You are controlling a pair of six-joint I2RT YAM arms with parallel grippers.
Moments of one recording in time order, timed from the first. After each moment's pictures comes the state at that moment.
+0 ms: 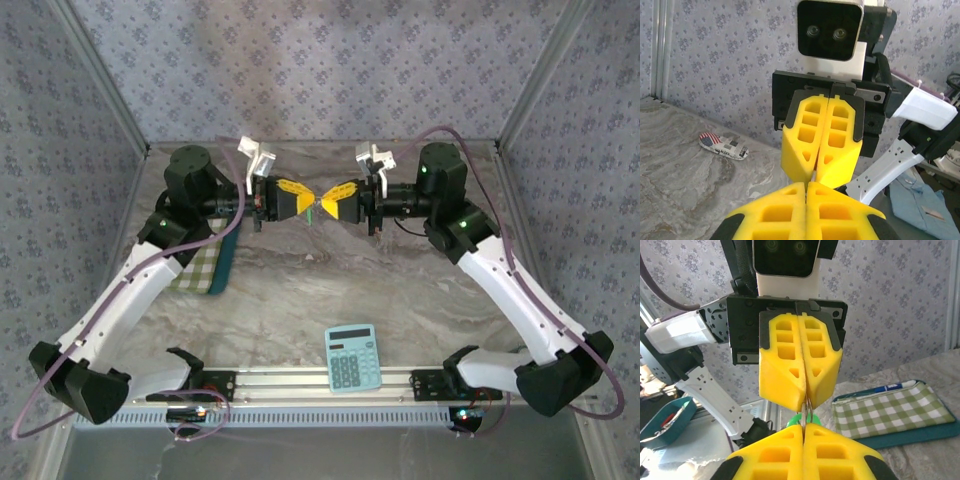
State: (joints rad) left arm -0.51 1.17 1.26 -0.11 0.97 -0.37; right arm 0.53 1.21 1.29 -0.15 -0.98 0.18
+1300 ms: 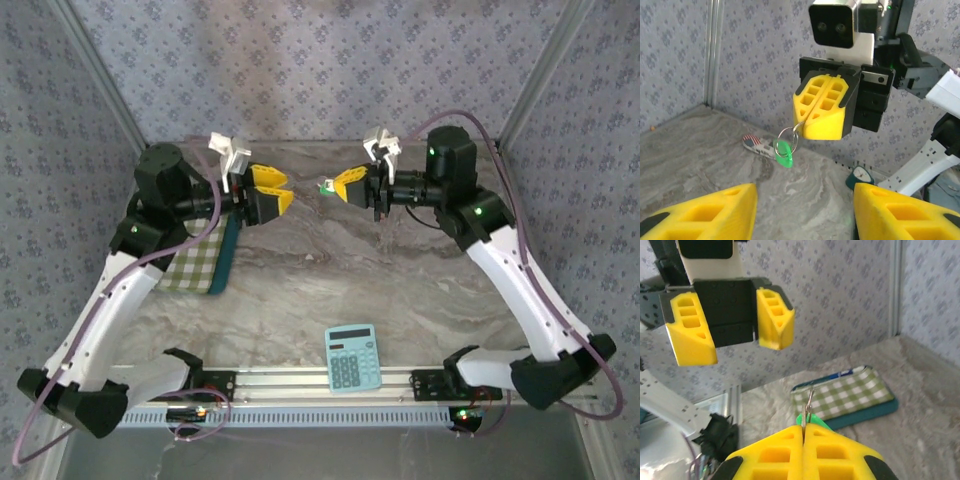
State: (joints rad) left arm -0.41 1.13 1.34 -0.33 0.93 -0.20; right arm 0.47 1.28 1.49 -0.47 -0.87 0.01
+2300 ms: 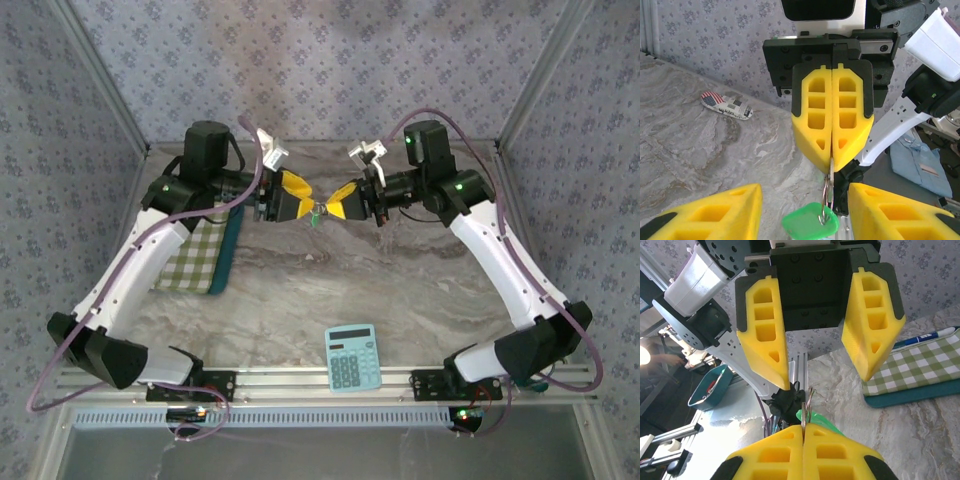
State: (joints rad) left arm -0.47 1.38 1.56 -0.66 1.07 0.02; right arm 0.45 1.42 1.58 -0.71 -1.19 -0.10
